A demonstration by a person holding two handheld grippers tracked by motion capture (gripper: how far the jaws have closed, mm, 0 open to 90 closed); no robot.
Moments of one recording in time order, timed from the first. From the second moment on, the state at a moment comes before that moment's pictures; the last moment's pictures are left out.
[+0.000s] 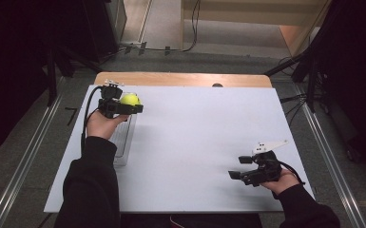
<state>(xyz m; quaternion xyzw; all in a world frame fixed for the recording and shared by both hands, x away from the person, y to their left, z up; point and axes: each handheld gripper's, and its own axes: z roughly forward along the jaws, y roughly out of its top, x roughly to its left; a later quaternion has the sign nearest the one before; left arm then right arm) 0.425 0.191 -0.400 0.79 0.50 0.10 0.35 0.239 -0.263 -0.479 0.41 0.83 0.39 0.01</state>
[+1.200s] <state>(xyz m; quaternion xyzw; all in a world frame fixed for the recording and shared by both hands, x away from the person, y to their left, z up) 0.428 0.226 -0.409 0.75 0.55 0.14 0.33 0.239 -0.263 -0.479 0.41 0.83 0.39 0.01</state>
